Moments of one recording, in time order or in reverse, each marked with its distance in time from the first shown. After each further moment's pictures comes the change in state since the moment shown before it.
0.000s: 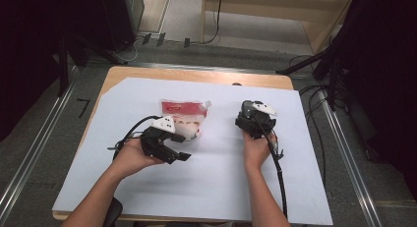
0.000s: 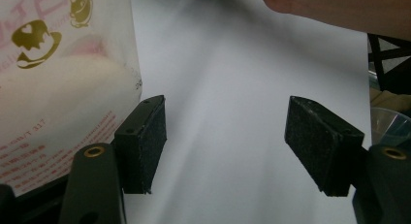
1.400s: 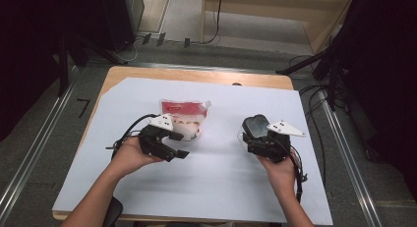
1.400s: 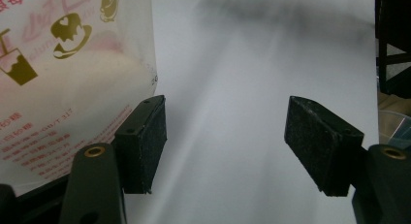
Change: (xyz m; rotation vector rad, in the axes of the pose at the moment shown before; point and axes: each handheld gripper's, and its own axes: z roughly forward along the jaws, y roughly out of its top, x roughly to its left) left arm 0.005 -0.002 -0.004 -0.012 0.019 -0.020; right arm -0.034 -0.016 -0.096 -0.043 0.388 -0.151
